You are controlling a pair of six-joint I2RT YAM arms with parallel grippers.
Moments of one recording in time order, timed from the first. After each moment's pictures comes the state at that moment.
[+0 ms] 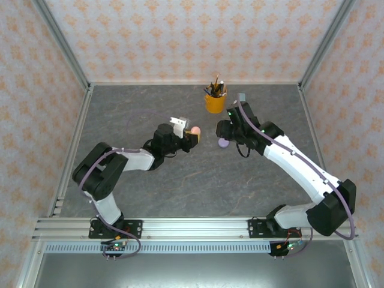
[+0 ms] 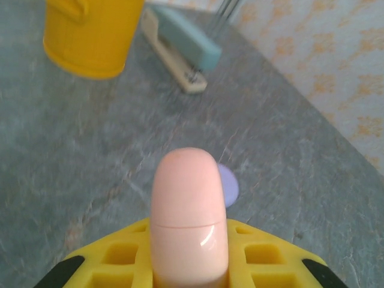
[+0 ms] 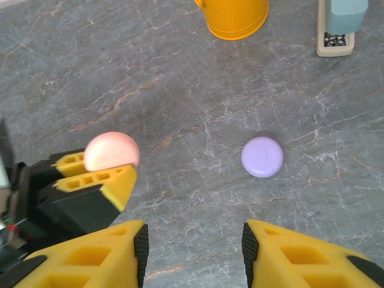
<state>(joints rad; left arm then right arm) -0.52 1.76 0.76 0.62 0.30 -0.44 0.60 1.31 1.22 -0.74 0.13 0.62</state>
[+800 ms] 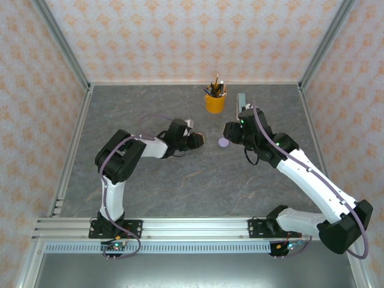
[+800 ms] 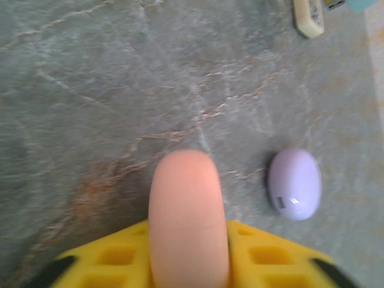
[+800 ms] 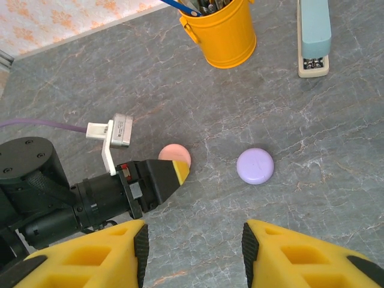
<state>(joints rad) -0.52 2.01 1.05 0.29 0.32 -0.77 0.60 1.13 1.14 -0.71 0.17 0.65</state>
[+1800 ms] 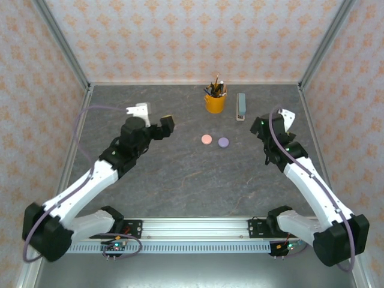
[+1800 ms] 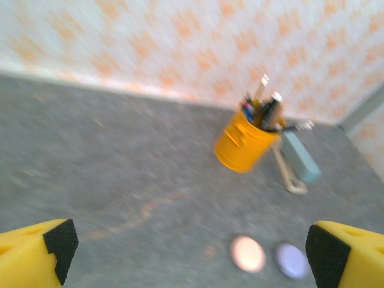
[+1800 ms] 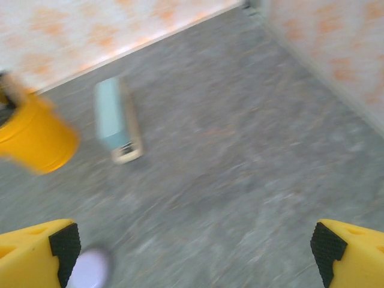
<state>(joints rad) -0.48 1.05 0.81 -0.08 -0.28 -0.41 0.29 1.05 0.88 -0.53 0.55 0.58</state>
